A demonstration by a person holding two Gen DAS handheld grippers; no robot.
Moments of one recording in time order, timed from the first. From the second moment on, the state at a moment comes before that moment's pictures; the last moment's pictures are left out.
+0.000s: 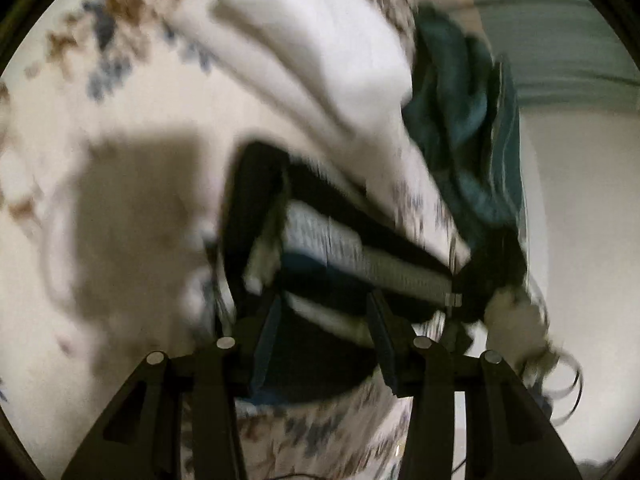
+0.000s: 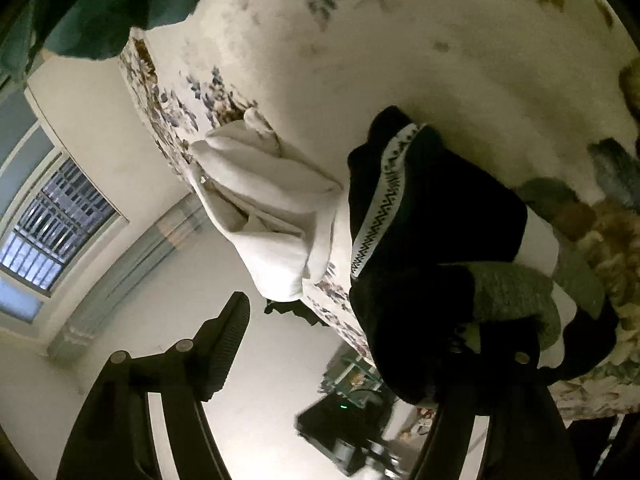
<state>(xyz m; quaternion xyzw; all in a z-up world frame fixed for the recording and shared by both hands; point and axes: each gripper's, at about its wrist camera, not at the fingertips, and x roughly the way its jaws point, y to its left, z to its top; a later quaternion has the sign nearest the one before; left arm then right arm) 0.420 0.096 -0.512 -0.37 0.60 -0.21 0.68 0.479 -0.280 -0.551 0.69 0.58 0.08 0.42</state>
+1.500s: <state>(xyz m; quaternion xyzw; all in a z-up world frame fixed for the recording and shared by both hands) 0.441 0.051 -0.524 -0.27 0.55 -0.15 0.78 0.495 -0.260 -0.525 0.27 0.65 0.19 0.69</state>
